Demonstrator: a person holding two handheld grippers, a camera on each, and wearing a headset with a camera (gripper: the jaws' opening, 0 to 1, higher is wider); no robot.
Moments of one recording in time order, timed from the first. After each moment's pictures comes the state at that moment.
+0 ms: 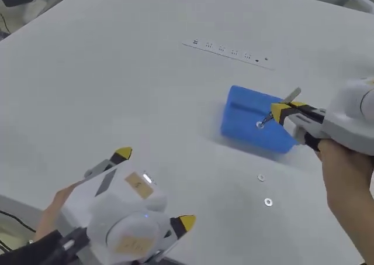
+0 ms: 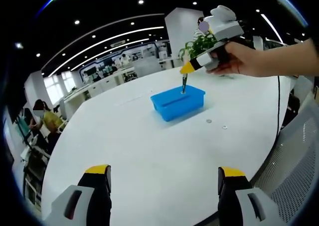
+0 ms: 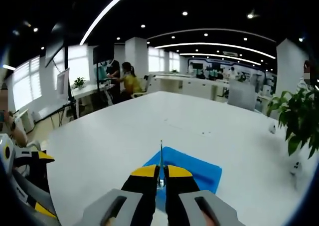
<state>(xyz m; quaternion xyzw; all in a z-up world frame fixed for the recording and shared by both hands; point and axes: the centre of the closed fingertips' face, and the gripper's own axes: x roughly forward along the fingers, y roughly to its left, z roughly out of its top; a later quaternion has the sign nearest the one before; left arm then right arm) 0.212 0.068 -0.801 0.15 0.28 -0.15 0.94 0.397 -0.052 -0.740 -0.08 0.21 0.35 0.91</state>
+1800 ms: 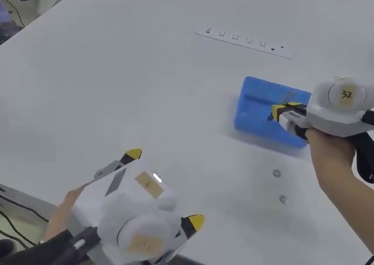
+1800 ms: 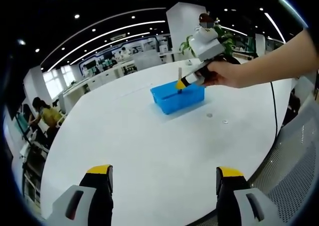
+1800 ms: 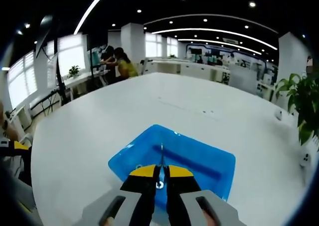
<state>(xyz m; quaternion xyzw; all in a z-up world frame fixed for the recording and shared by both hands) 0.209 0.071 -0.811 0.14 0.31 -0.14 0.93 0.437 -0.046 -0.814 -0.09 0.27 0.34 0.90</state>
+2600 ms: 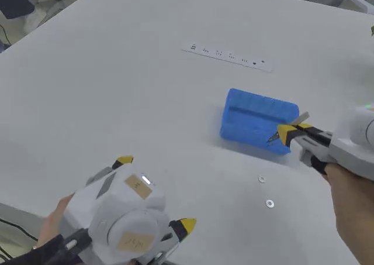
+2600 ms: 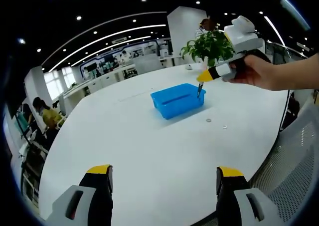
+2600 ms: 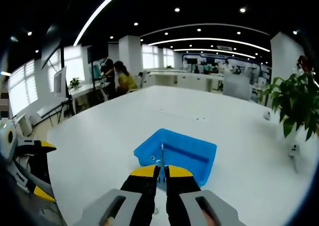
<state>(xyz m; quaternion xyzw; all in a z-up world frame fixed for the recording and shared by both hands) 0.211 0.069 -0.804 0.13 0.30 -0.14 0.94 0.358 -0.085 -0.772 -0.07 0.24 0.33 0.91</state>
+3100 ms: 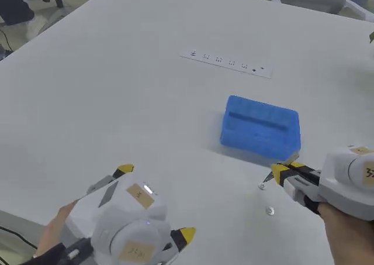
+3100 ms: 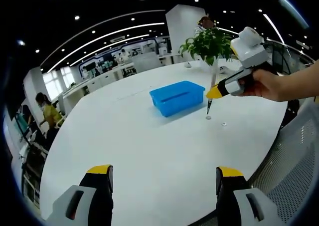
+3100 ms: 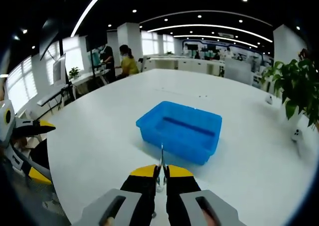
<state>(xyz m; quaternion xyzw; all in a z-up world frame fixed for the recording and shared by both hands) 0.211 0.069 -0.808 0.14 0.30 -0.15 0.93 0.343 -0.092 -0.819 -0.08 0.29 0.33 0.89</state>
